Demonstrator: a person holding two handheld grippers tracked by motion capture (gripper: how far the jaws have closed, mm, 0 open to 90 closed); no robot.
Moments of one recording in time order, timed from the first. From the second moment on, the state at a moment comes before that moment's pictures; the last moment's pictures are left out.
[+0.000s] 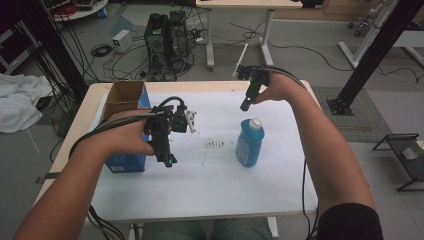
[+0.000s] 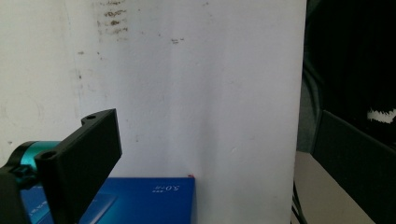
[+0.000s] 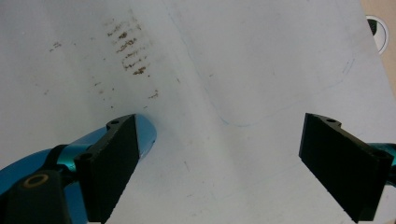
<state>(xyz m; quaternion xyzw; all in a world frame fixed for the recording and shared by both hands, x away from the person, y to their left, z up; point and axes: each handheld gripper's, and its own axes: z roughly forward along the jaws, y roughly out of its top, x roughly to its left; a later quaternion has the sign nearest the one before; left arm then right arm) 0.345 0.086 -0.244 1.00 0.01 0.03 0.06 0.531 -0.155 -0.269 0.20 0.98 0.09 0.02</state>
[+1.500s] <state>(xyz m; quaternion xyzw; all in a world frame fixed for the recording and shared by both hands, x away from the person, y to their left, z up) 0.352 0.082 -0.259 1.00 0.00 0.03 0.07 0.523 -0.171 -0.266 0.23 0.93 0.28 0.02</state>
